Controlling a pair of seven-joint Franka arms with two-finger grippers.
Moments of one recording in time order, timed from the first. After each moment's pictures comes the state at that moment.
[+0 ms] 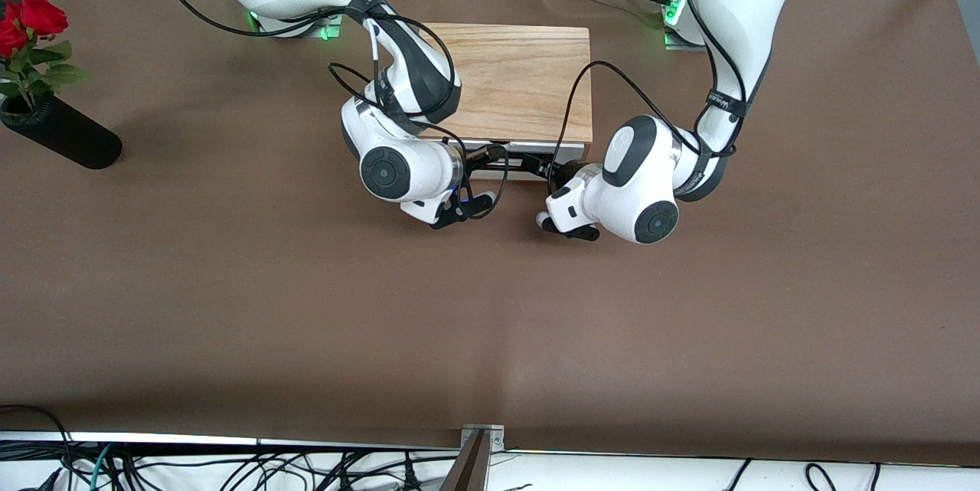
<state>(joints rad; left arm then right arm) -0.40 0.66 -0.08 -1.54 -0.61 1.74 -0.03 0.46 0.70 0.23 -1.42 0.36 1.90 0.16</state>
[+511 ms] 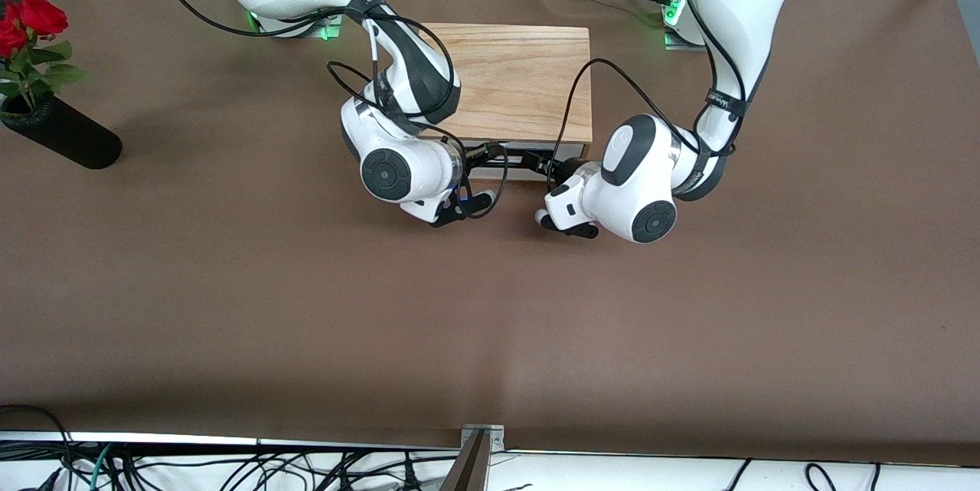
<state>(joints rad) -0.40 0.66 -0.08 -1.54 -0.61 1.72 -0.03 0.46 0.70 0.23 -1.42 0.36 1.89 0.16</state>
